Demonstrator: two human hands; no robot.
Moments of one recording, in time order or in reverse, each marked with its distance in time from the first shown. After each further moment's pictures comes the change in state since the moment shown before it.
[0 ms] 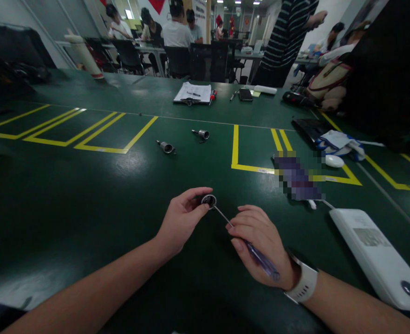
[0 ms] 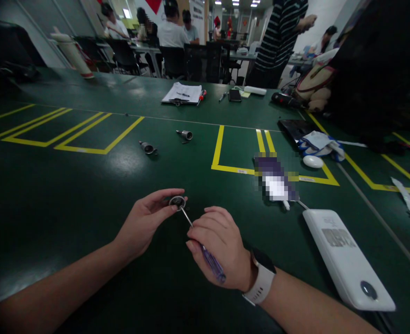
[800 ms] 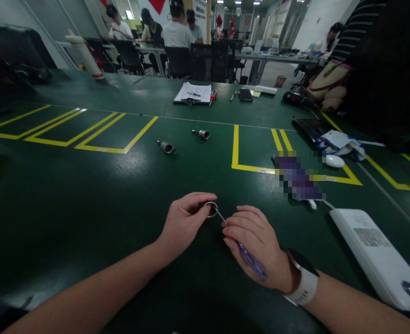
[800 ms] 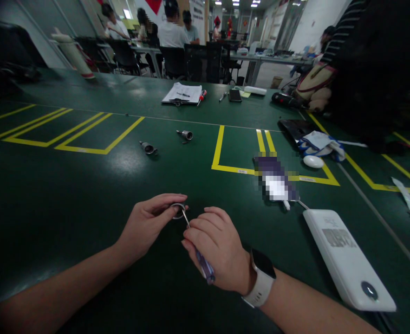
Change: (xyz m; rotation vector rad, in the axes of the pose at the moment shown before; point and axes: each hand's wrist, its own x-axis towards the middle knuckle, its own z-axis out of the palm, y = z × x) left_hand -0.006 0.002 0.001 0.158 0.000 0.095; right_hand 0.004 -0.005 0.003 -0.147 -0.056 -0.033
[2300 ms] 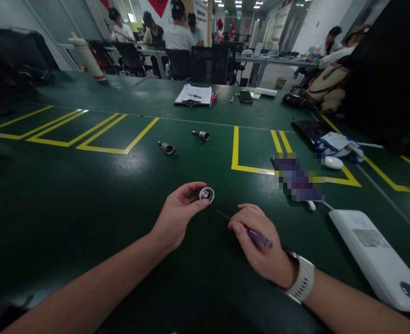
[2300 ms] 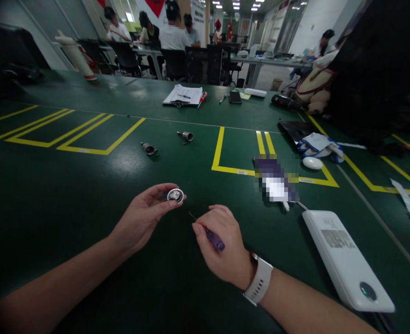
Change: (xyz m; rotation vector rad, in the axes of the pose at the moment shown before) left_hand 0.010 0.004 -0.004 -0.342 0.063 -0.191; right_hand 0.000 0.002 0.001 0.237 0.036 0.342
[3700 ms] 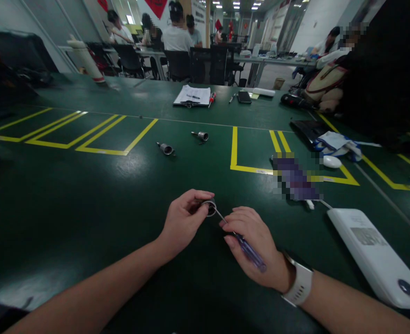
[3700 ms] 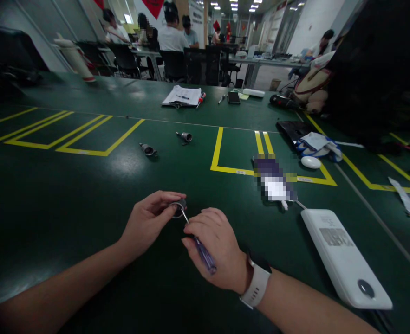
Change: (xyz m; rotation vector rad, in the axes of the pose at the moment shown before) left_hand -0.003 -0.013 0.000 0.342 -0.084 0.314; right_hand -0.006 0.001 0.003 -0.038 -0.041 -0.212
